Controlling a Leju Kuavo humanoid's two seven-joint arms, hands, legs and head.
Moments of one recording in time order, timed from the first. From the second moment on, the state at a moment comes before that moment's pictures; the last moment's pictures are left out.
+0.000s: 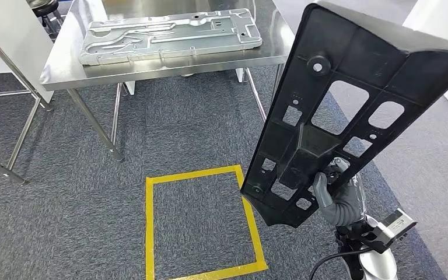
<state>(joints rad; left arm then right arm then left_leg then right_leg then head) -0.10 -0.15 1.04 -0.21 -1.37 0.25 -0.05 0.03 -0.06 -0.08 -1.86 0.04 0.30 -0.54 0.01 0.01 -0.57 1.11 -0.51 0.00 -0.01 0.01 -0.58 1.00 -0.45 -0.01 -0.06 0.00</state>
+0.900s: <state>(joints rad) -0.10 -0.14 1.04 -0.21 -1.36 0.24 -0.07 0.04 -0.06 -0.08 -1.86 0.05 0.29 -0.56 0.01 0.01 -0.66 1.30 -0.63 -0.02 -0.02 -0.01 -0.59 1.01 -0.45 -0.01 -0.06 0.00</state>
